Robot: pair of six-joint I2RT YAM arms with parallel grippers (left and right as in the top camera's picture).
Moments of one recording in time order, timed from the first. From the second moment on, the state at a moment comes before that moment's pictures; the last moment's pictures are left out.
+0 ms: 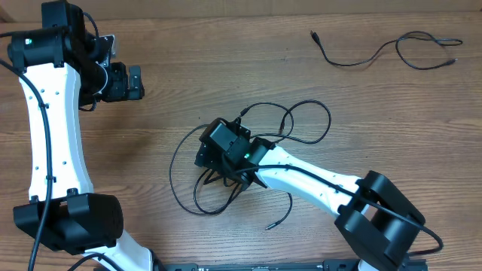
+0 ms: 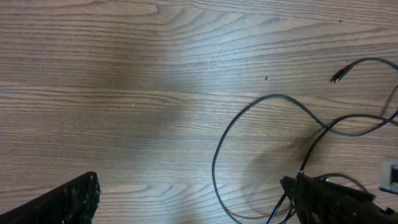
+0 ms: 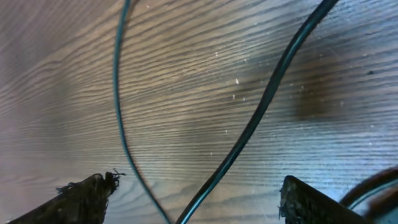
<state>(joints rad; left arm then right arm) 0.17 1.84 2.01 -1.50 0.14 0.06 0.91 1.88 1.25 -0.47 -0.06 1.27</state>
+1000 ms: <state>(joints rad) 0.16 1.84 2.01 -1.50 0.14 0.06 0.90 1.94 1.25 -0.42 -0.02 1.27</state>
